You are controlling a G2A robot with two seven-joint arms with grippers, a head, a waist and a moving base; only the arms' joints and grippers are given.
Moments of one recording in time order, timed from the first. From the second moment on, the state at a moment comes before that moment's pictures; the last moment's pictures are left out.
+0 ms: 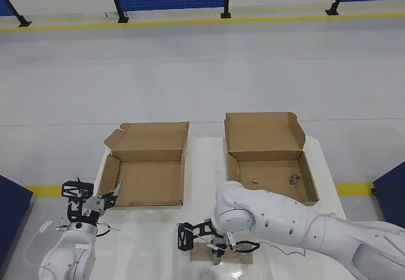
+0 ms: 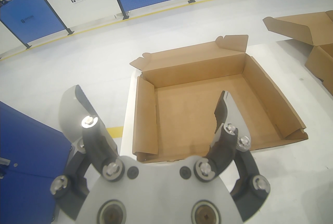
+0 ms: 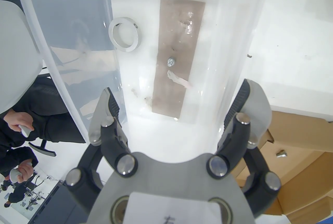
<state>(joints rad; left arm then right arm) 1.73 -1.15 -1.60 -1.80 1.33 0.00 0.00 -0.55 -1.17 0.17 -1.59 -0.54 -0.43 1.34</state>
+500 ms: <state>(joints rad) 1.73 -1.15 -1.60 -1.80 1.33 0.00 0.00 -0.60 -1.09 0.30 -1.81 -0.59 -0.39 1.39</state>
